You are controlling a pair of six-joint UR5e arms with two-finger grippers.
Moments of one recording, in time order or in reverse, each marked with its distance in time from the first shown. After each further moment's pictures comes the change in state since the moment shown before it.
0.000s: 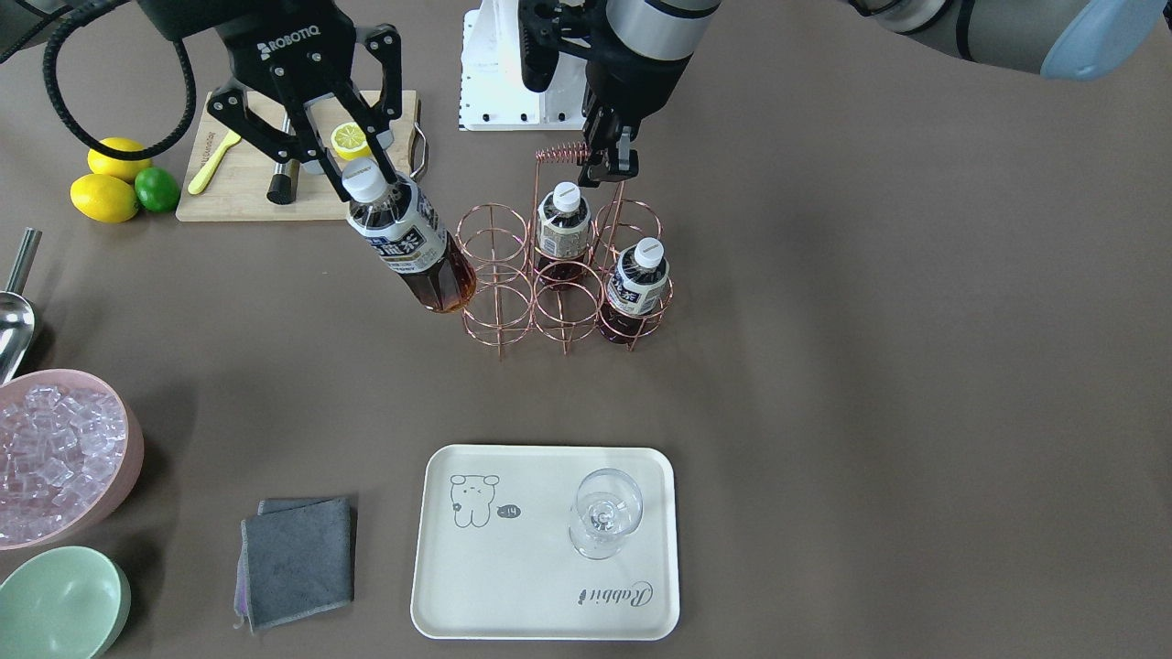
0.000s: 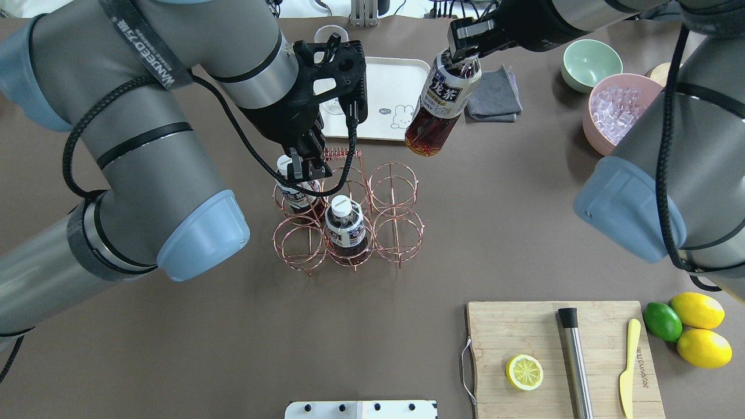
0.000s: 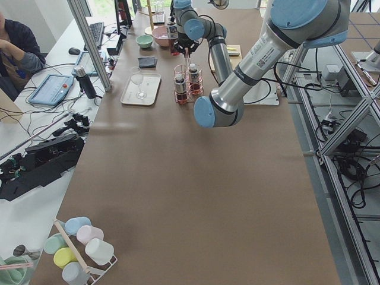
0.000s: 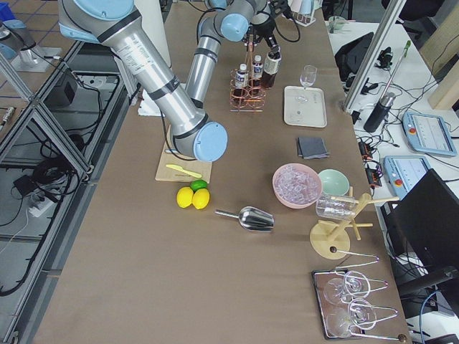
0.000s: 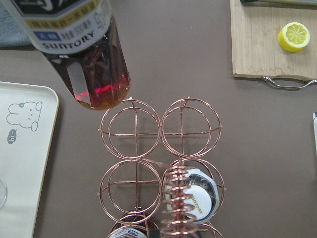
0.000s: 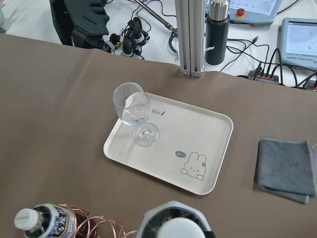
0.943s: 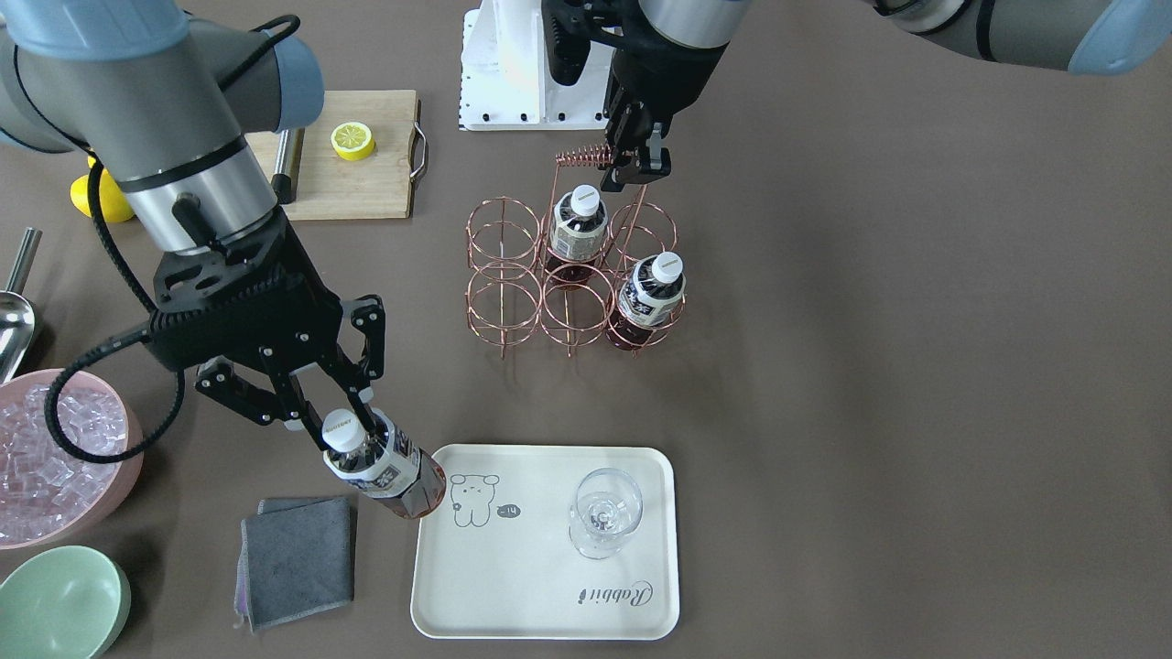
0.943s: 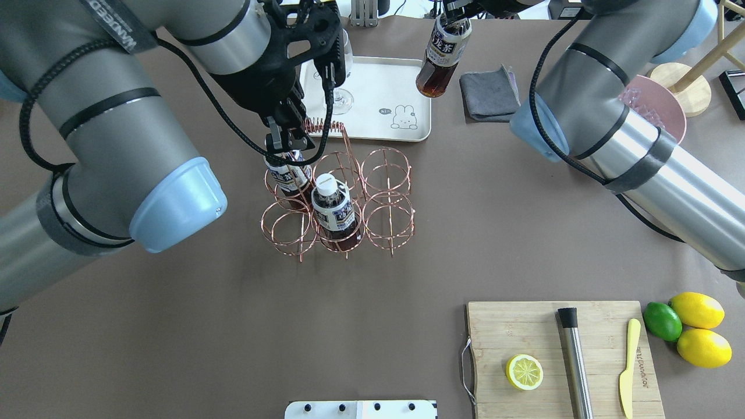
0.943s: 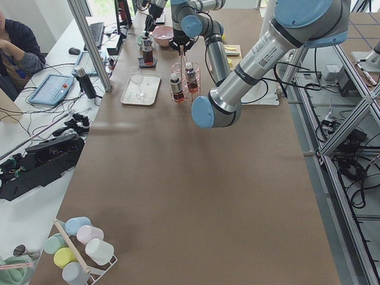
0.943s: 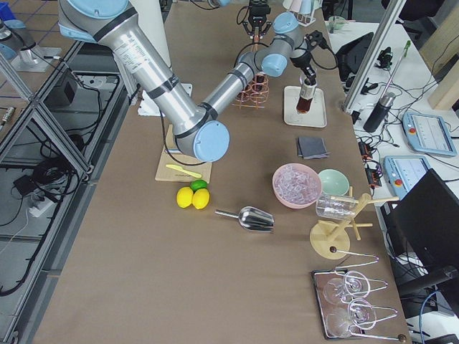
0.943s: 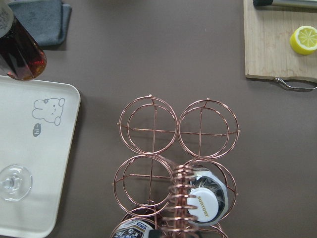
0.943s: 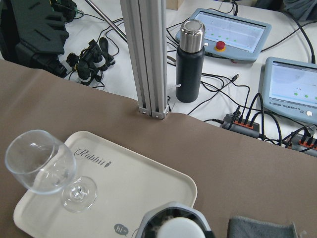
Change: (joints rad) left arm -0.064 0.001 -0.019 0.019 -0.007 0.004; right arm 0.062 0.016 -0.493 0.489 -0.061 -0.108
